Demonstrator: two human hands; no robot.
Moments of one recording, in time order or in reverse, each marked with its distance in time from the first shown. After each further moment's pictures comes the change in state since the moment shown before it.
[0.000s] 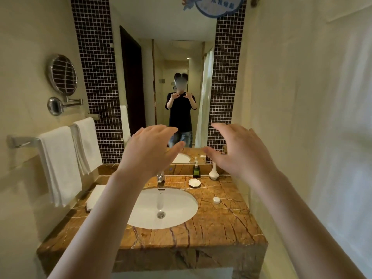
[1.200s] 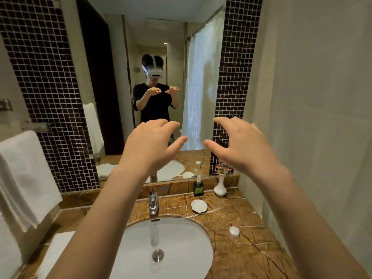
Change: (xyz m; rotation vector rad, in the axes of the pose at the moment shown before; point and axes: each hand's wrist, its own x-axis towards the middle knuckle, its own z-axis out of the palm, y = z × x) left_hand 0.234 -0.177 0.184 -0.083 -0.010 0.127; right_hand 0.257 0.036 0.208 -0.062 -0.006 0.159
